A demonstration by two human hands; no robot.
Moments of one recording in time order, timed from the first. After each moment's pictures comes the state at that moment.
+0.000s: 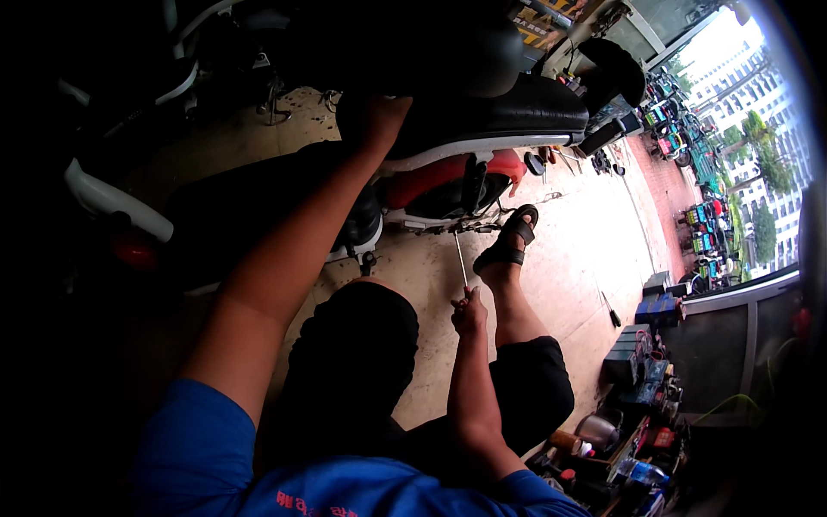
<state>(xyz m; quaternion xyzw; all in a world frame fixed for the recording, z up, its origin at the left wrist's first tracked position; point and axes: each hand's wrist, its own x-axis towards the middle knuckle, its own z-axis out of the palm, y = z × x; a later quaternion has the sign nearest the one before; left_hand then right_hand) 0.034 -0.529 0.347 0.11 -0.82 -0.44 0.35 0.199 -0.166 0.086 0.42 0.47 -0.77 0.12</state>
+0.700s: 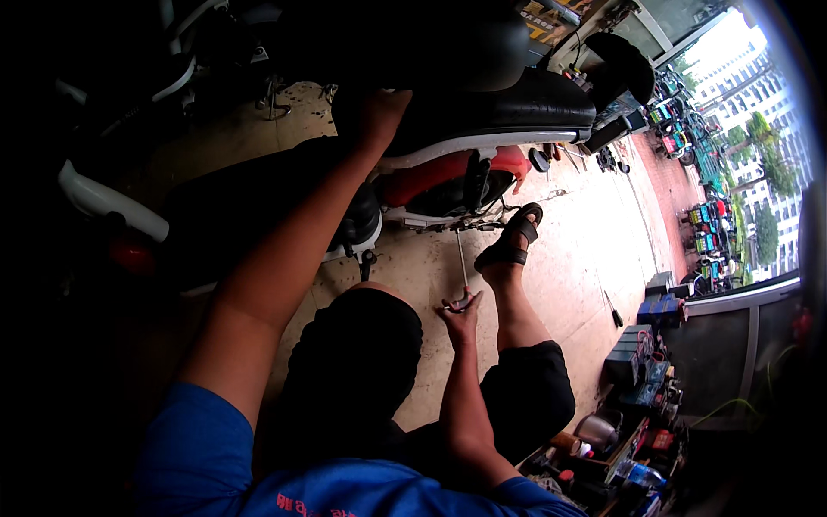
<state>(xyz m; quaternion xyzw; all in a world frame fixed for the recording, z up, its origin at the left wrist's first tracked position) 0.034 -0.529 0.349 0.16 -0.85 -0.38 0.33 0.238 -0.191 0.092 0.13 0.79 -0.60 0.03</state>
